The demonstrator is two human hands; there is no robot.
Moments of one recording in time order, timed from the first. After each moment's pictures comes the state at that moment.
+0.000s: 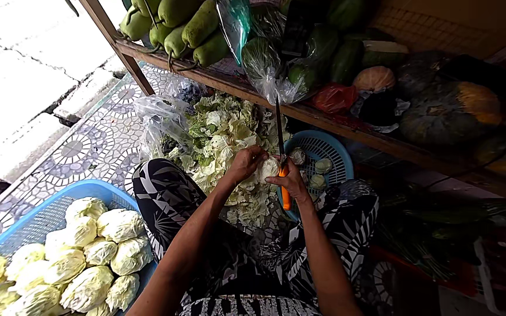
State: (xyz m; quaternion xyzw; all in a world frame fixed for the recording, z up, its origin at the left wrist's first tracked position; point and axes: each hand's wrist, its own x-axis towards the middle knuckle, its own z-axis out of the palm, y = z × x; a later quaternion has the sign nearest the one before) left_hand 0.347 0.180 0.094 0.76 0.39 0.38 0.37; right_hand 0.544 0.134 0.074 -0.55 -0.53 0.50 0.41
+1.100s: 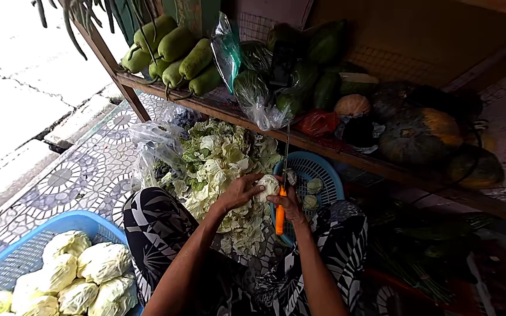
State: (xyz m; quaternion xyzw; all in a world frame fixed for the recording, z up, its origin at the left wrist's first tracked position) left_hand 0.345 0.179 0.104 0.74 0.38 0.26 0.49; right_hand 0.552 0.135 0.075 -0.48 -0.46 0.55 0.51
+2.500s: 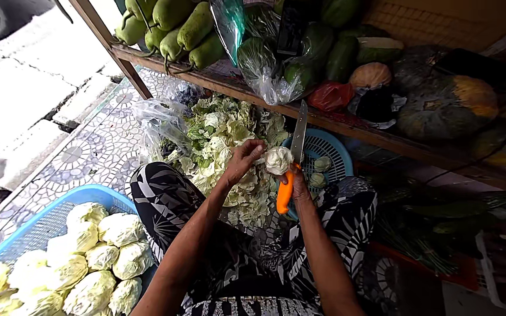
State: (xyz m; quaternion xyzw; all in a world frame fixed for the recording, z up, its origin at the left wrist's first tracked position) left_hand 0.346 0.171 0.100 0.59 0.39 0.41 0.57; right_hand 0.540 0.127 0.068 -0.35 -0.27 0.66 0.61
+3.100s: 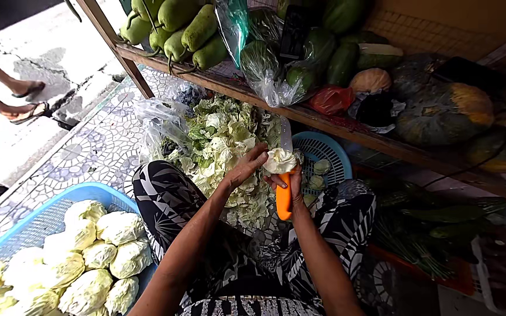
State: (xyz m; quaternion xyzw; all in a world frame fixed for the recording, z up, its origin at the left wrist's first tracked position) left_hand 0.352 0.172 0.092 0.61 0.38 0.34 0.61; right_hand 0.527 0.127 0.063 -0.13 -0.14 0.79 0.59
